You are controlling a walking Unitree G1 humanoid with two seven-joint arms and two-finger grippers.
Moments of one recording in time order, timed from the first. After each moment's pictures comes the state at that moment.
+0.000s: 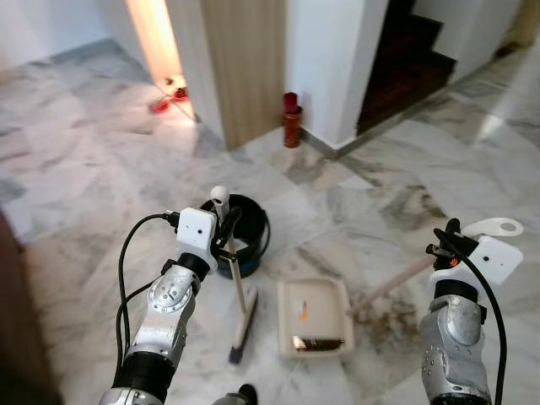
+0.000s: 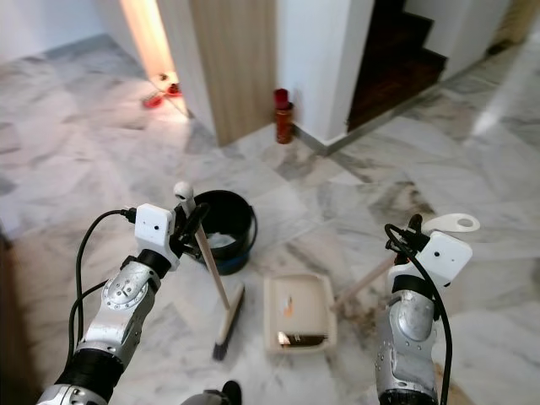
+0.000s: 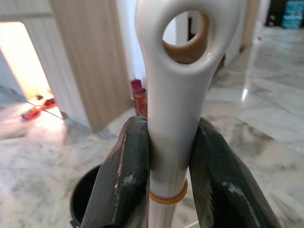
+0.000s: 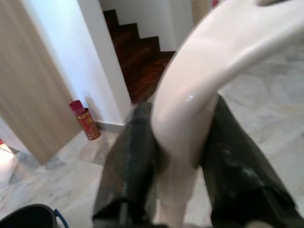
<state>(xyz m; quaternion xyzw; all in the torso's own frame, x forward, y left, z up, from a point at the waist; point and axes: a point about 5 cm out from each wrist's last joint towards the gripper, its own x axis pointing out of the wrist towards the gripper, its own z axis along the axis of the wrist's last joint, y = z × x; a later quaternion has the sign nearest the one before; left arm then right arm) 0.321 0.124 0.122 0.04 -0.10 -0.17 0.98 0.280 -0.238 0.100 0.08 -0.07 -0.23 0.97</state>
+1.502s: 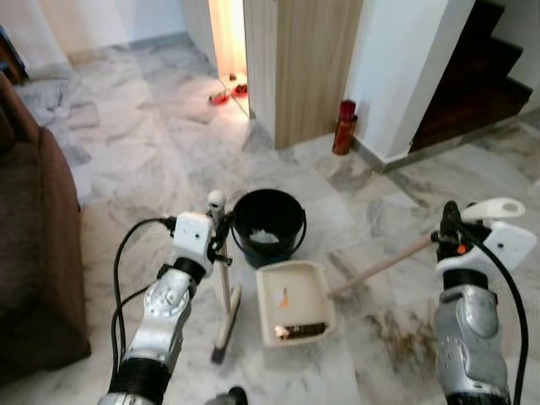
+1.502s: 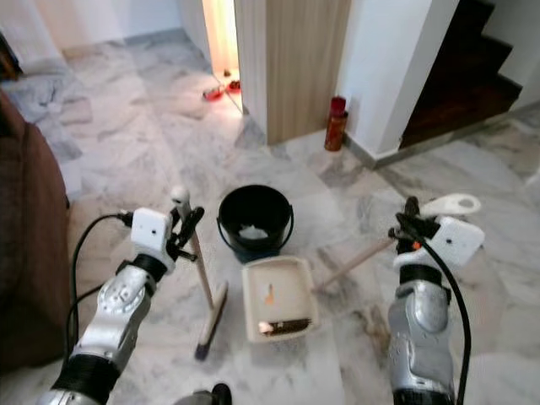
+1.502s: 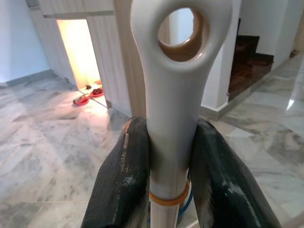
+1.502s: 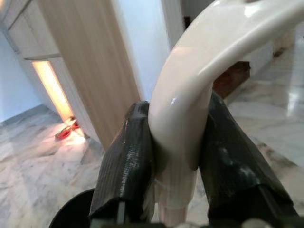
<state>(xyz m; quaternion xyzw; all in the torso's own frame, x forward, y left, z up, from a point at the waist) 0.317 0.135 0.117 0.05 -0.10 -0.16 0.98 0.286 -0.239 0.128 0.09 -0.10 -0.15 0.98</state>
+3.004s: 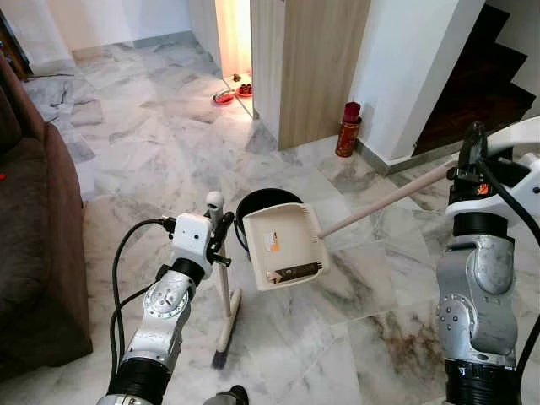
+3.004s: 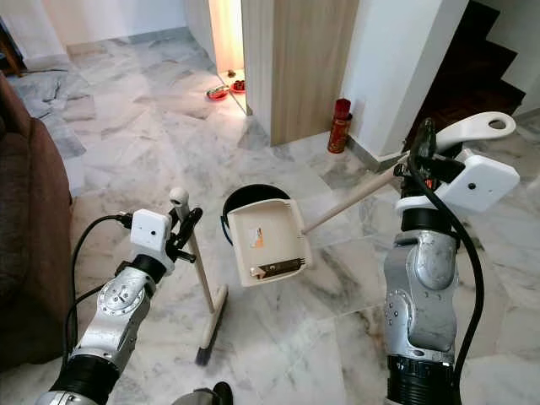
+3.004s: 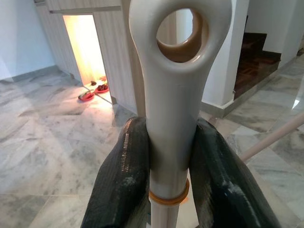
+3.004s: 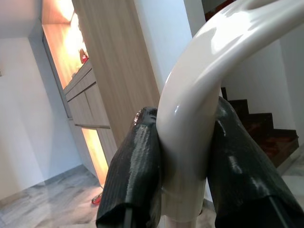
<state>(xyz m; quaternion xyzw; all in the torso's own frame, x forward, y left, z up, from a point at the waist) 0.317 0.138 0.114 0.05 -0.09 -0.14 0.98 0.296 -0.212 0.223 0.10 -0.25 -0.11 0.96</state>
